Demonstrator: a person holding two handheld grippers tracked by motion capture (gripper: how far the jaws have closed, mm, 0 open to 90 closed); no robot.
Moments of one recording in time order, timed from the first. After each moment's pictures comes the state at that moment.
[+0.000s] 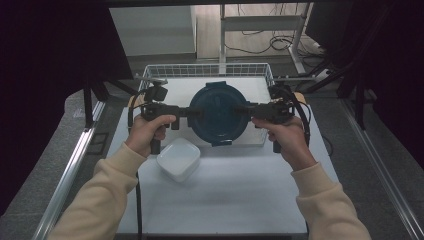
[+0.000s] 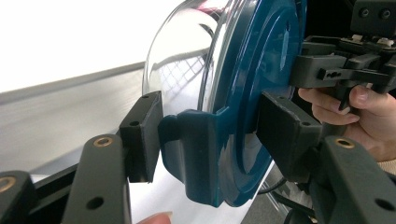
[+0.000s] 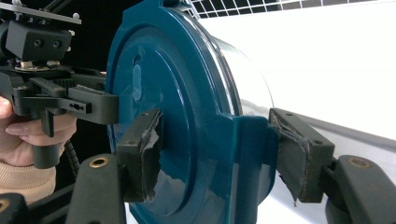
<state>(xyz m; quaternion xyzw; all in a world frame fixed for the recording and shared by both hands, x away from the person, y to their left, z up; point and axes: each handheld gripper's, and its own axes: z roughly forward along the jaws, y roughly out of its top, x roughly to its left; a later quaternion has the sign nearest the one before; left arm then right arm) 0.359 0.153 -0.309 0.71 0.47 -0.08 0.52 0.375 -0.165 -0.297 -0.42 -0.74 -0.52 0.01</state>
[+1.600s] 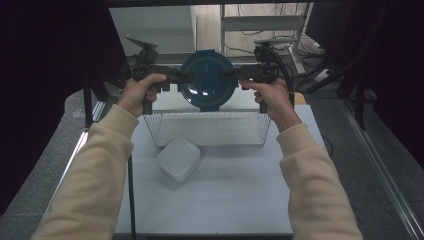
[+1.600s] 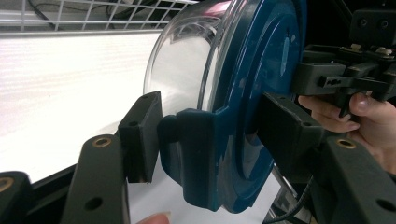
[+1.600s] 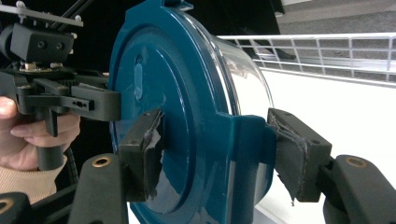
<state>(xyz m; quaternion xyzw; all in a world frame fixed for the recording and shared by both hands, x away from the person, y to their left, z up) 0.440 0.186 -0.274 0.70 0.49 -0.09 0.52 0.459 -0.132 -0.261 -0.43 -0.74 -0.52 0.04</state>
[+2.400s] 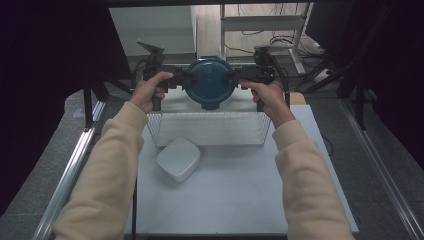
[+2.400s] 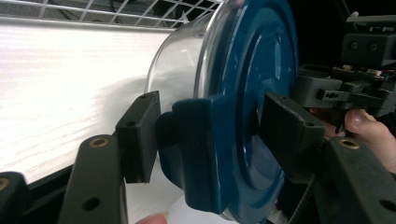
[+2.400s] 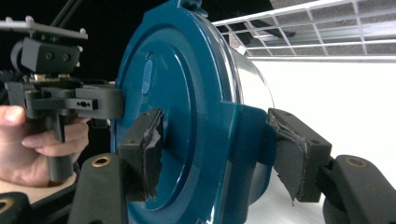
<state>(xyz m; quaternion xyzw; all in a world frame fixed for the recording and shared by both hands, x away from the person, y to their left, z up) 0.485 0.184 -0.310 0.67 0.53 -0.13 0.50 0.500 -0.138 -0.298 -0.49 -0.71 -0.50 0.09</state>
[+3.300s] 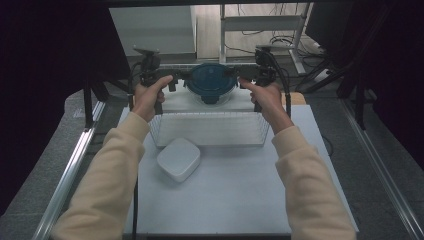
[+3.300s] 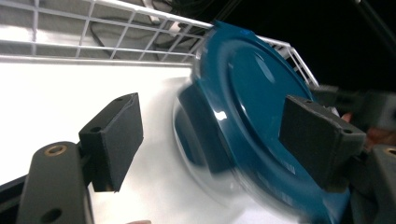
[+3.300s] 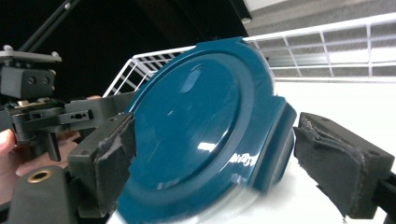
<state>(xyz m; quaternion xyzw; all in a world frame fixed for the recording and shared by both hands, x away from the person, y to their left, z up) 0.461 0.187 -0.314 0.66 0.54 0.00 0.52 0.487 -0.135 -0.292 -0.51 -0.69 -0.51 0.02</state>
